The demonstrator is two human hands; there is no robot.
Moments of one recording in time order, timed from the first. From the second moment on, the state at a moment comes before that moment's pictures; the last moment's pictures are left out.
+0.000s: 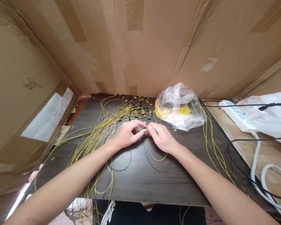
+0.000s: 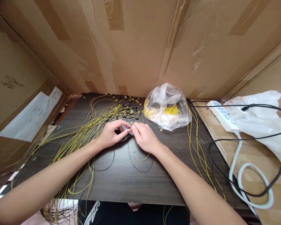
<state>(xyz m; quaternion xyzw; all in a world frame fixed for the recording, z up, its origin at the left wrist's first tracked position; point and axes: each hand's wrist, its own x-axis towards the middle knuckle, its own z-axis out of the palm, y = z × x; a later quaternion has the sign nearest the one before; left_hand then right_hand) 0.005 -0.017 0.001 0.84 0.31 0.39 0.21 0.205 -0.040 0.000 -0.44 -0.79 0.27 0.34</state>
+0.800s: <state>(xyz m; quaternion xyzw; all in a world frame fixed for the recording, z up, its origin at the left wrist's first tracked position) 0.005 -0.017 0.002 0.82 0.32 0.41 0.22 0.206 -0.042 0.008 -0.43 -0.78 0.28 0.34</state>
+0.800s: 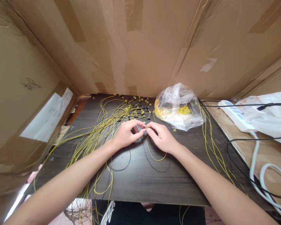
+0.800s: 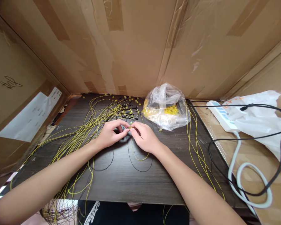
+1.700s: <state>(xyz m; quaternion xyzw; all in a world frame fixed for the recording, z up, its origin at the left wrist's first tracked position) 0.004 -0.018 0.002 0.84 0.31 0.40 0.21 0.205 -0.043 0.006 -0.43 -0.78 0.28 0.35</state>
